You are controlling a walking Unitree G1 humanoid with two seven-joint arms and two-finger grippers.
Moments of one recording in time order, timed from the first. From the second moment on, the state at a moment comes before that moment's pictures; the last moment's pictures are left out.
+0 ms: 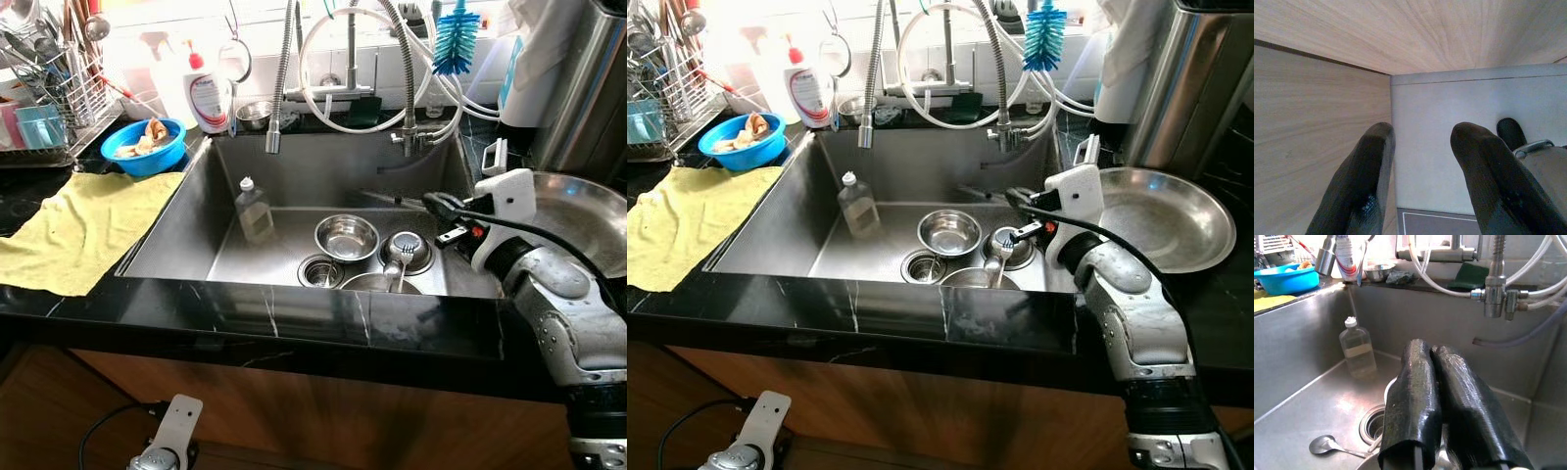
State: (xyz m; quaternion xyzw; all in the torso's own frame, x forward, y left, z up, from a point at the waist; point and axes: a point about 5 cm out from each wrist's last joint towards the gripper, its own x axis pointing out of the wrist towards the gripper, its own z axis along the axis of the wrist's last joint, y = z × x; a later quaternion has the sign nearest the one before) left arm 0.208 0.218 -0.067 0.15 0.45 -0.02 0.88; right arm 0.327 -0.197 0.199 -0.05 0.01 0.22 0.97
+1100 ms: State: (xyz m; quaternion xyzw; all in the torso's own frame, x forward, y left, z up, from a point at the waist) left arm 0.208 0.219 -0.066 0.15 0.45 -0.02 0.88; right arm 0.298 -0.267 0.256 -0.04 -0.10 -0.11 0.99
